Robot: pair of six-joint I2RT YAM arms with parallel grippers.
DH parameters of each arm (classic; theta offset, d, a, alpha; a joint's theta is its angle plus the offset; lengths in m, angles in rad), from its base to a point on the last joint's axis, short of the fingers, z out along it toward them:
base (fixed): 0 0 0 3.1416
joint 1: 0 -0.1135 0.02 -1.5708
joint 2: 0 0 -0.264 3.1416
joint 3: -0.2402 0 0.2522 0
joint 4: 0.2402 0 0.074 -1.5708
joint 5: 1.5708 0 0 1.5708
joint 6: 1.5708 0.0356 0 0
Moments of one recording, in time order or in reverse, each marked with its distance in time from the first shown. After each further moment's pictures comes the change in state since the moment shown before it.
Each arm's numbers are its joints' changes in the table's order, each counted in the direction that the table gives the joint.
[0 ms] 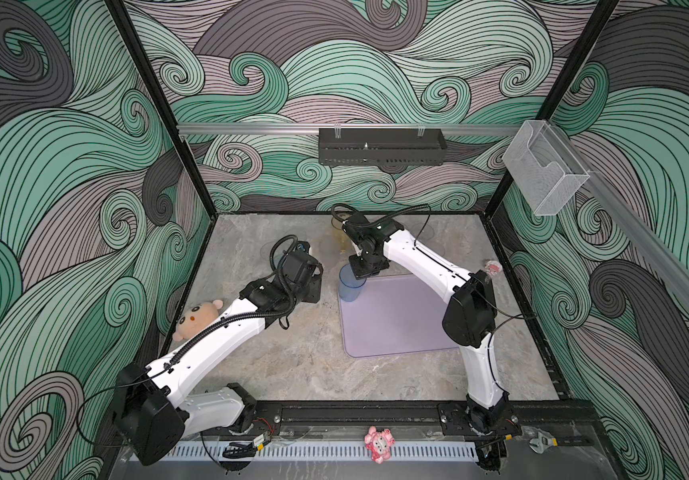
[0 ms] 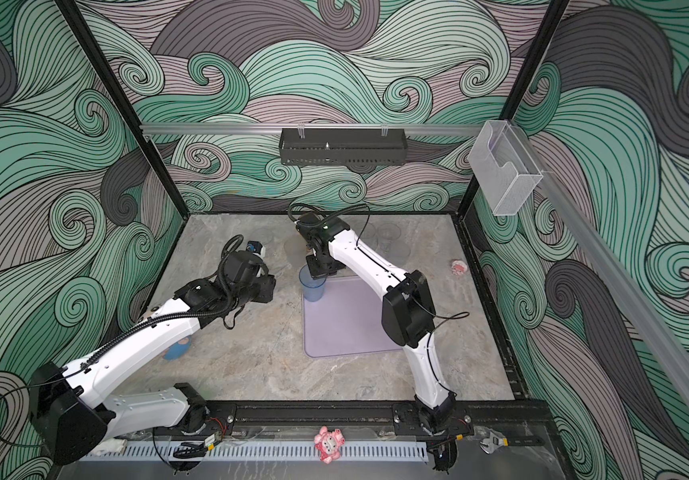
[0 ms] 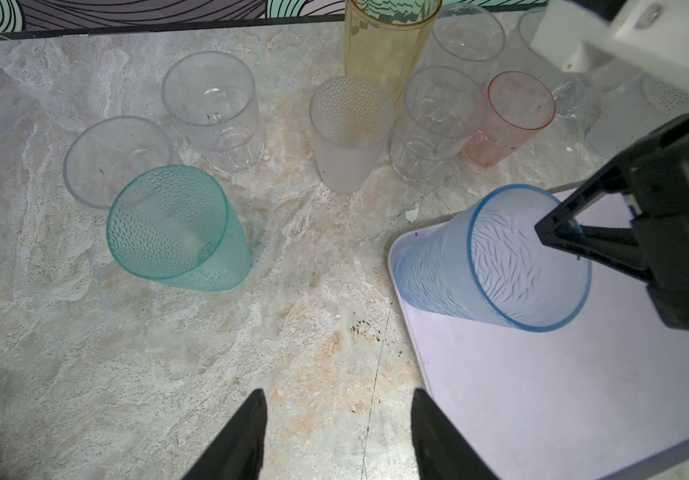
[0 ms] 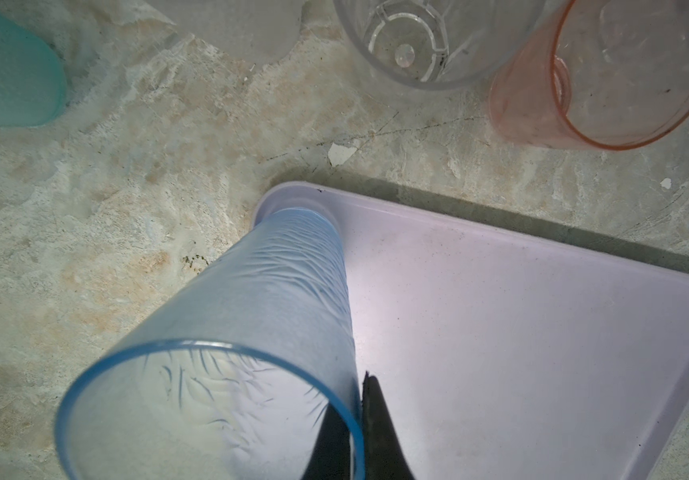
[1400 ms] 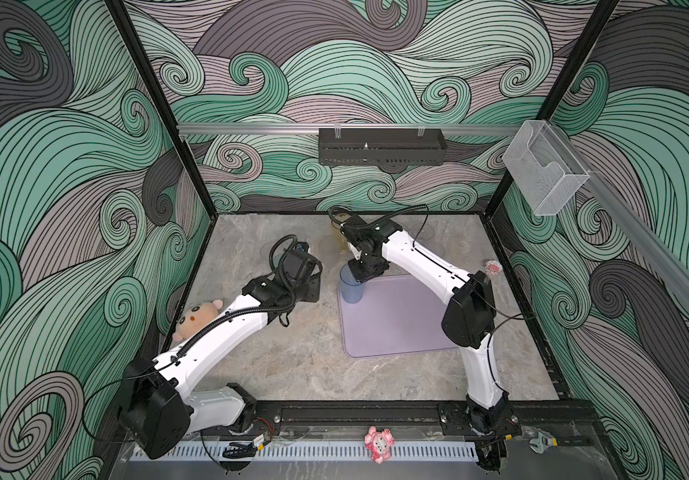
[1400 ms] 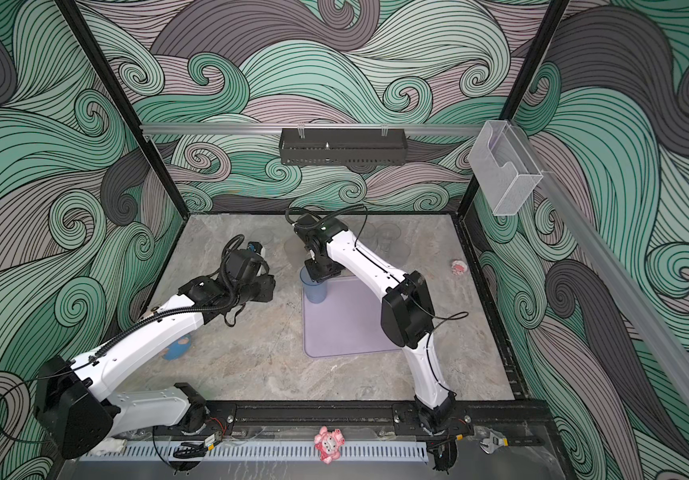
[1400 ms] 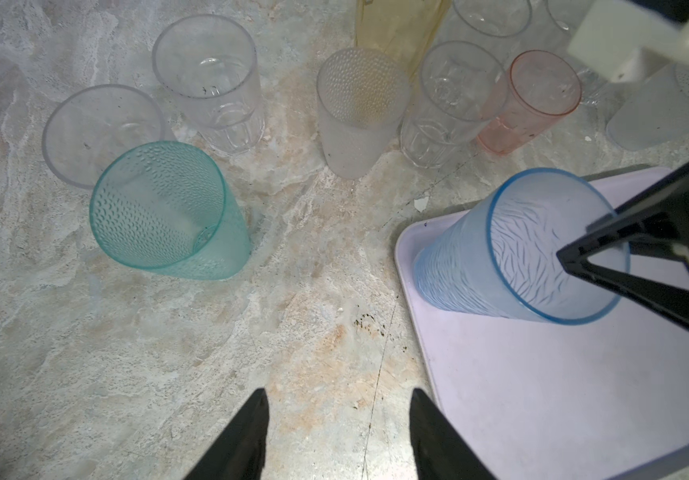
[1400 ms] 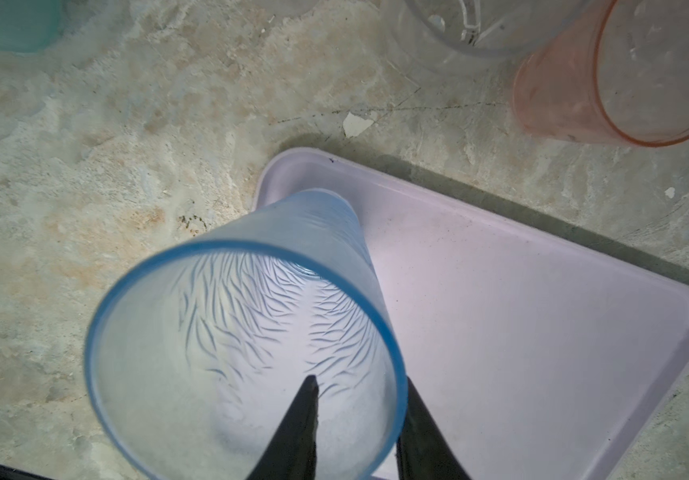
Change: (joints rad) left arm -0.042 -0.038 -0.014 0.010 0.035 -0.005; right arm -0.008 0.004 -0.012 0.048 -0.032 -0.071
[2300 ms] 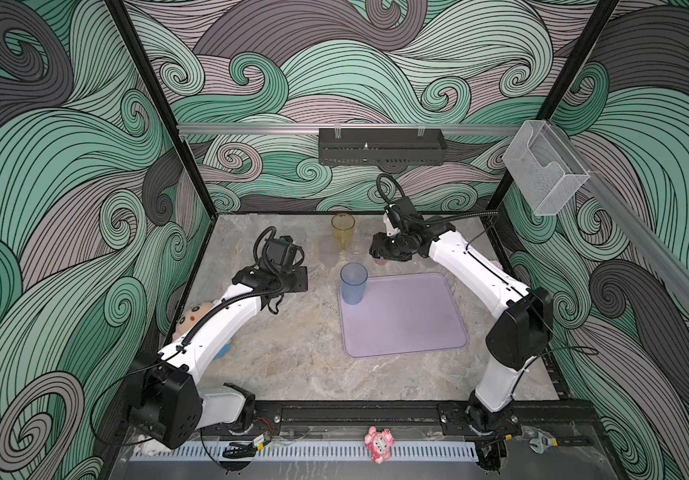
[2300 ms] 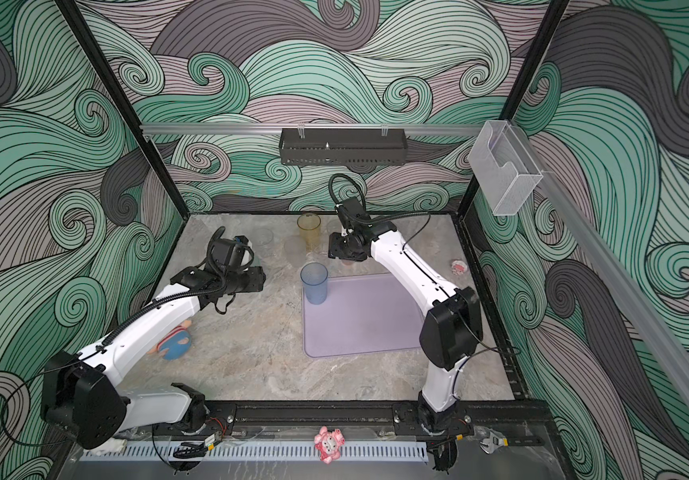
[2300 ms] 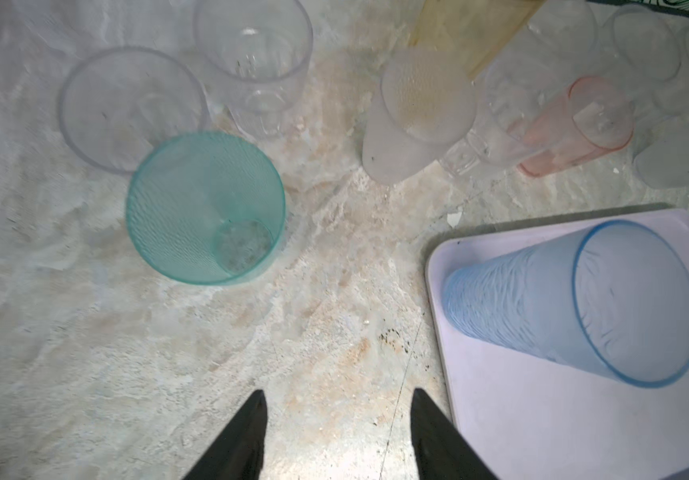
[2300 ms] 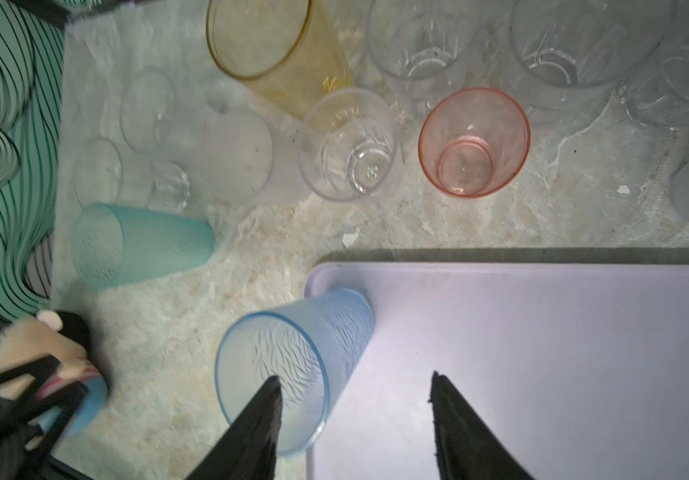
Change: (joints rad) left arm -0.188 -0.039 0.039 -0.035 0.188 0.012; right arm 0.182 0.280 0.261 -0.389 -0.109 0.284
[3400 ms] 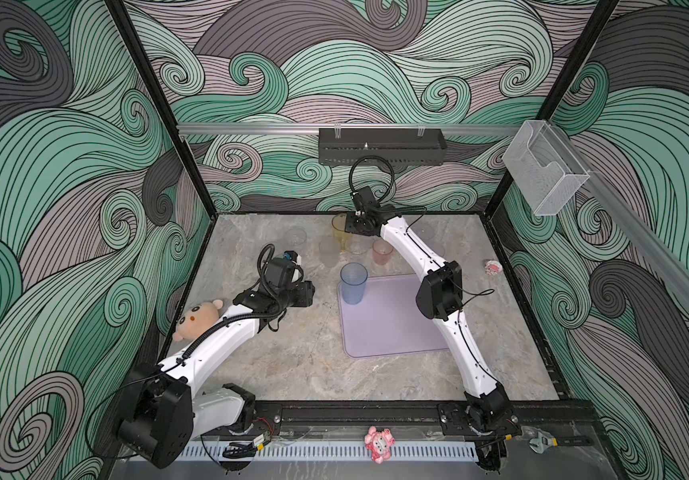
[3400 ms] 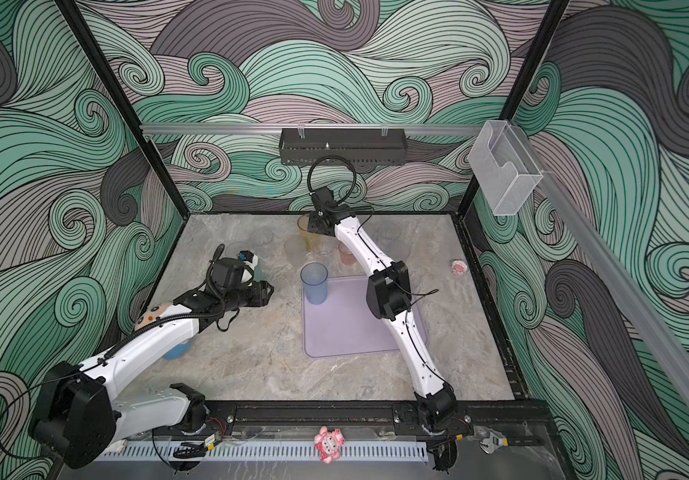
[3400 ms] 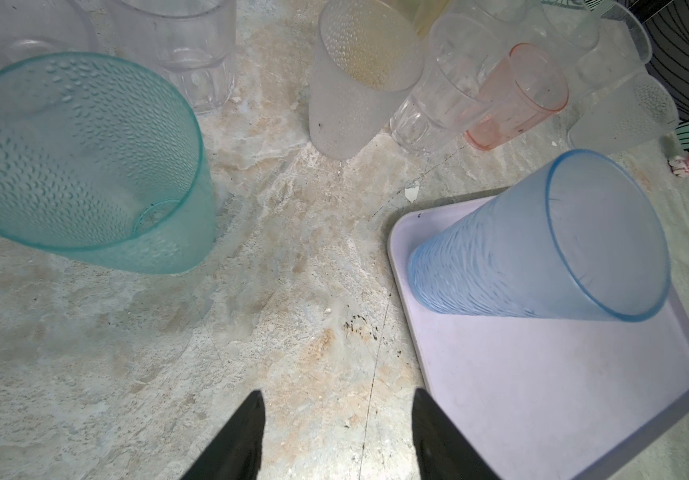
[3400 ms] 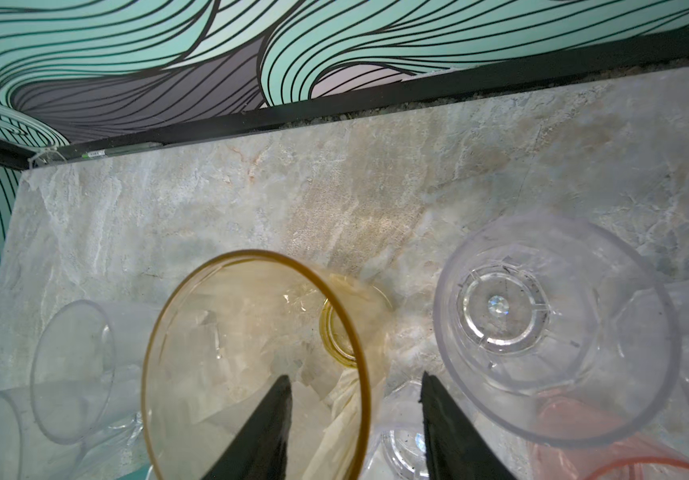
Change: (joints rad) left arm 0.023 0.080 0.211 -0.245 0.090 0.018; right arm 0.002 -0.733 -0.816 -0.031 0.131 -0.014
